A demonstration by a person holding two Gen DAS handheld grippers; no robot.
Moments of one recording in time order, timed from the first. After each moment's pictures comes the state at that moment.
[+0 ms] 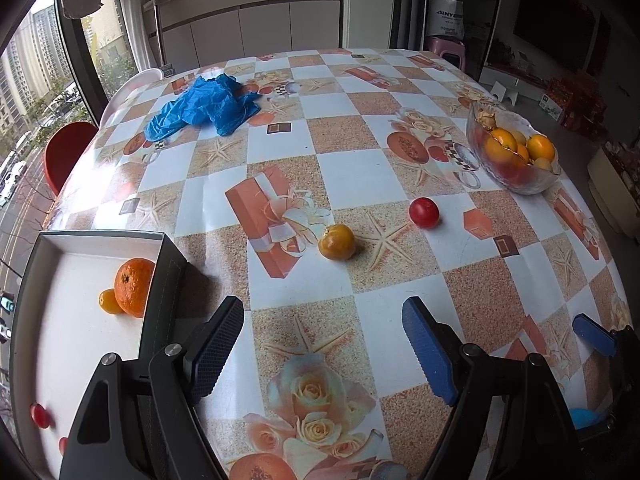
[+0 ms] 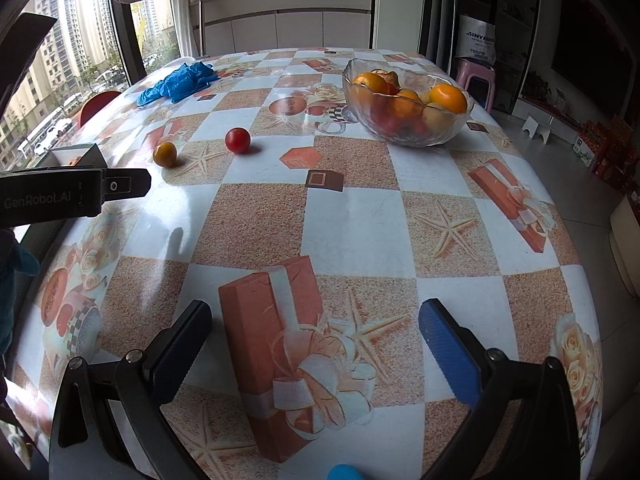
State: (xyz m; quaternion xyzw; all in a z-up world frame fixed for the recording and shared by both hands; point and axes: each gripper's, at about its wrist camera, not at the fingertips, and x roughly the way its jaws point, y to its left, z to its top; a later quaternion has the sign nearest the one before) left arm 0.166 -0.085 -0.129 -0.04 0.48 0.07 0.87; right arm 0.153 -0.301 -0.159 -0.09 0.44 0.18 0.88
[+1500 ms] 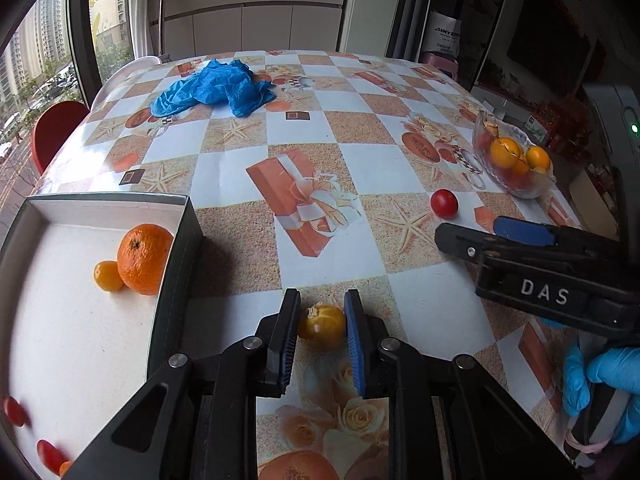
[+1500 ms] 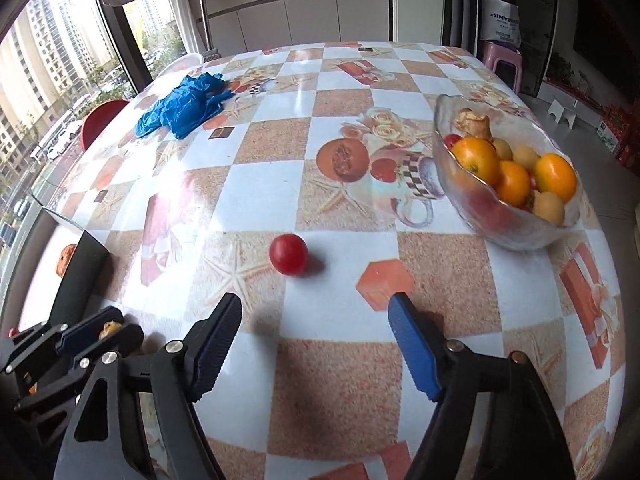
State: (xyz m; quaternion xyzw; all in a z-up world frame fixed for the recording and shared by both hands) left arm 0.142 -0.053 -0.144 -0.09 0.46 0.04 0.88; right arm 0.245 -0.209 -0.148 -0.07 0.47 0.21 0.85
